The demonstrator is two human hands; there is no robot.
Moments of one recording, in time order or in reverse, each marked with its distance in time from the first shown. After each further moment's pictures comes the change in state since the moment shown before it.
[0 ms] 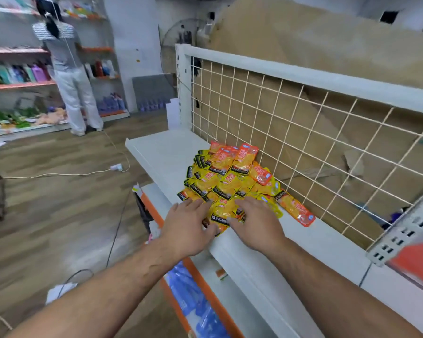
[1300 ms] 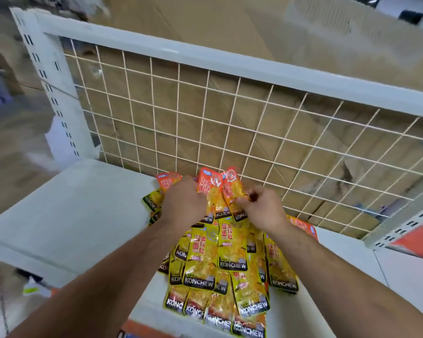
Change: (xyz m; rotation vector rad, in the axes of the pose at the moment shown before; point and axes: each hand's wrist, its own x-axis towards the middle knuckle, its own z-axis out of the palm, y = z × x) left_hand 0.315 -0.051 0.021 -0.570 -0.194 0.129; right_hand 0.207 0.011 -0.011 0.430 0.441 0.732
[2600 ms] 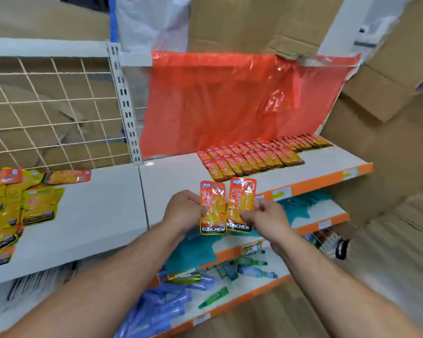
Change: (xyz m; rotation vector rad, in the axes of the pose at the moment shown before) left_hand -0.423 0.297 0.244 -0.433 -0.717 0.053; right_hand -0.424 0.326 -0.339 0.454 0.498 0.459
